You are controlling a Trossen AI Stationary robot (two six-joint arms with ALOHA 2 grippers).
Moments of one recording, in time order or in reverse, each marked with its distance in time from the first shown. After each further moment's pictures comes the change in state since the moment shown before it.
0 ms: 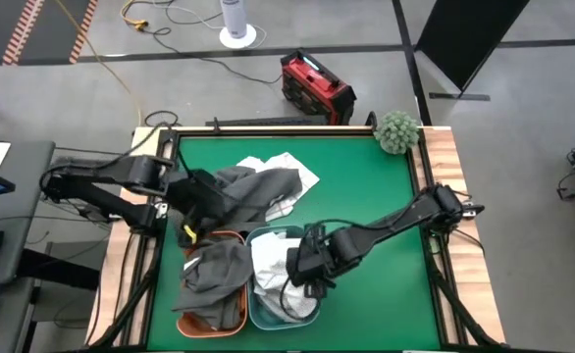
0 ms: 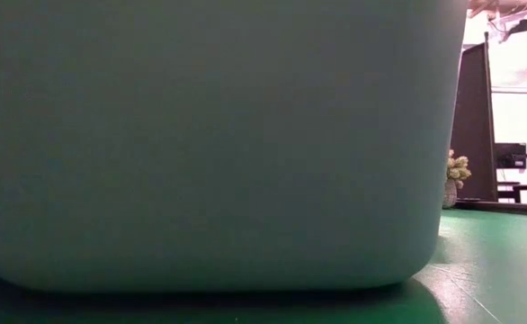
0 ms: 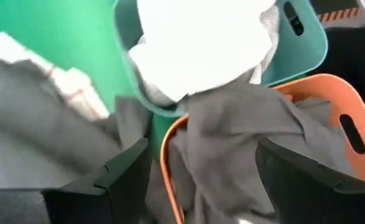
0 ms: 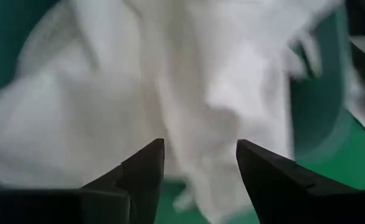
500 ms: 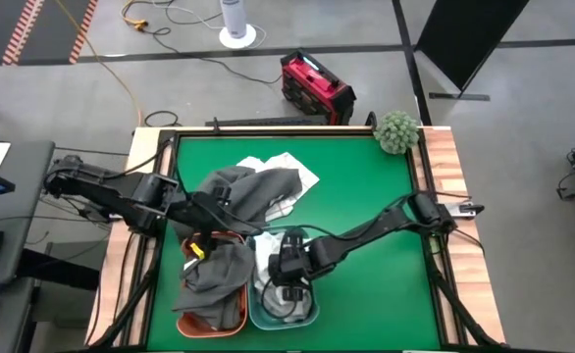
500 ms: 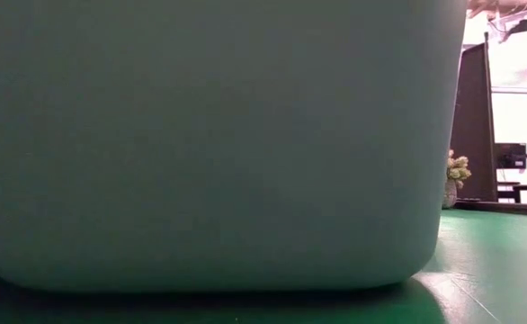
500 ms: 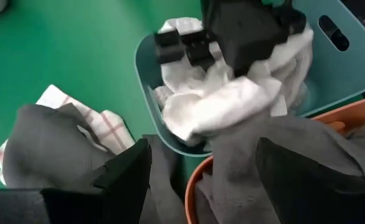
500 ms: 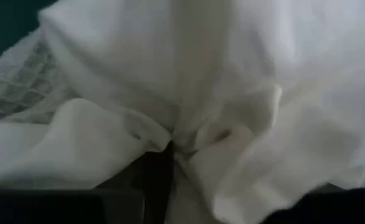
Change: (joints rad) left arm -0.153 -0.001 -0.124 0.255 -0.261 0.005; right arm -0.049 0.168 -0.159 0.436 -0.024 -0.056
